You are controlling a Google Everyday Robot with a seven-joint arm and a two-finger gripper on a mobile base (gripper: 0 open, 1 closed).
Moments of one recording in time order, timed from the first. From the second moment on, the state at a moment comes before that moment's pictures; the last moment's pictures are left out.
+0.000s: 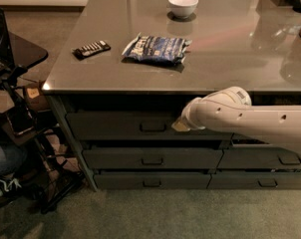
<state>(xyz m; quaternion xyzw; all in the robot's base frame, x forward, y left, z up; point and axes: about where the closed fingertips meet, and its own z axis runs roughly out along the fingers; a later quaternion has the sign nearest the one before) 0.650 -0.125 0.659 -0.48 0.81 -0.05 0.34</state>
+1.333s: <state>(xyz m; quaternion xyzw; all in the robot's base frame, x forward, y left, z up) 0.615 -0.102 0.690 -0.50 0.78 -0.06 0.38</state>
